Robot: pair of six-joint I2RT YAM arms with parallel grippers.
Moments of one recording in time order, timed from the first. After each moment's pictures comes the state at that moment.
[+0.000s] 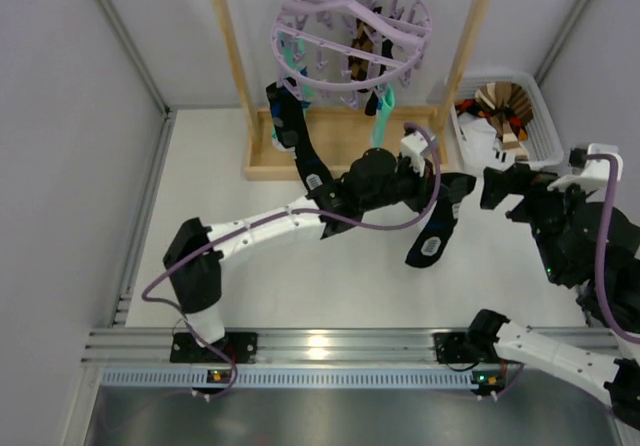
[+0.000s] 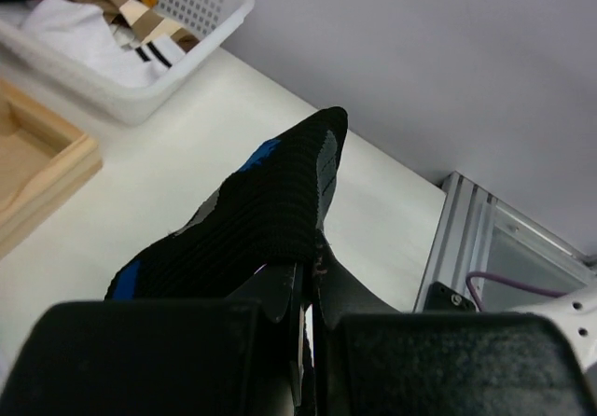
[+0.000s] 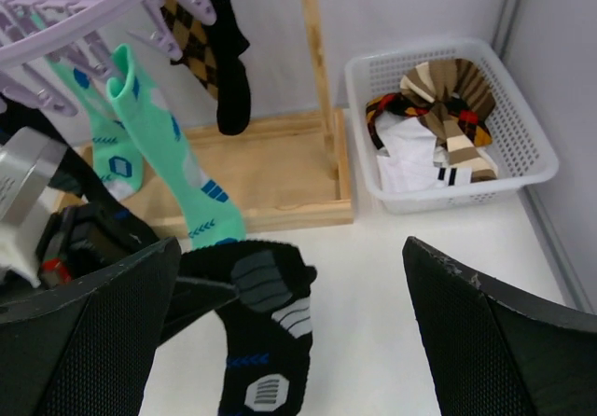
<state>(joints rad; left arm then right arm) -1.07 1.67 1.42 0.13 0.07 -0.35 0.90 0.65 1.33 -0.76 0.87 0.23</state>
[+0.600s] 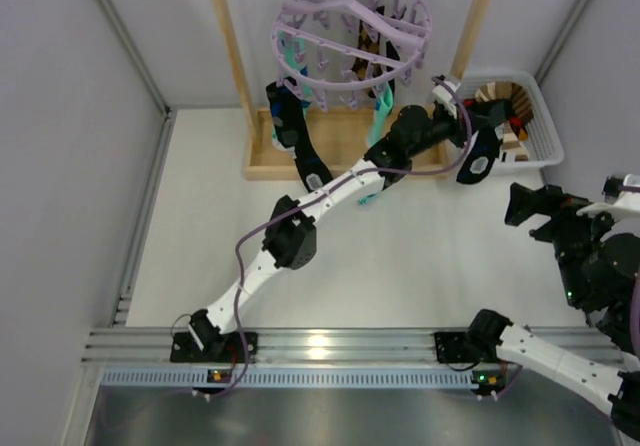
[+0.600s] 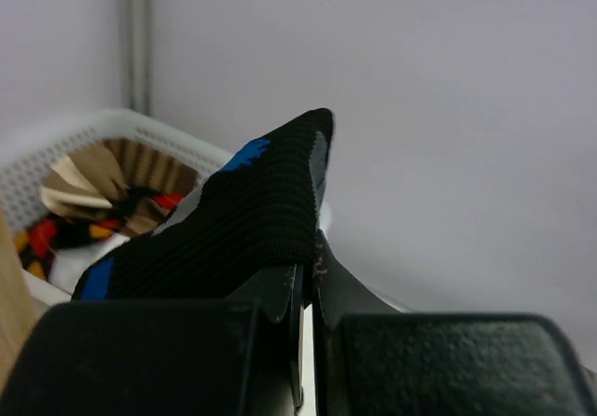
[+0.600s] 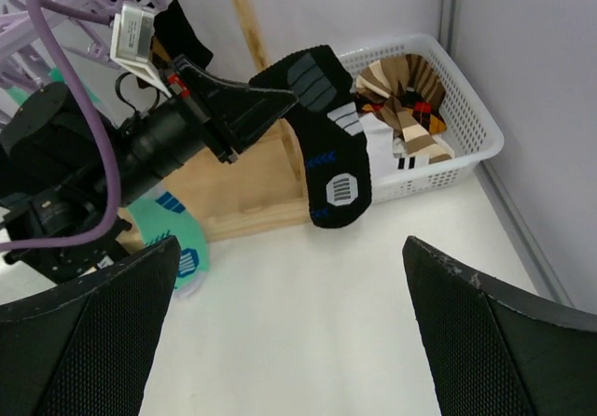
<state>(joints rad) -0.90 2.60 2.59 0.22 0.29 -0.35 0.90 0.45 1.24 -0.80 0.98 0.24</state>
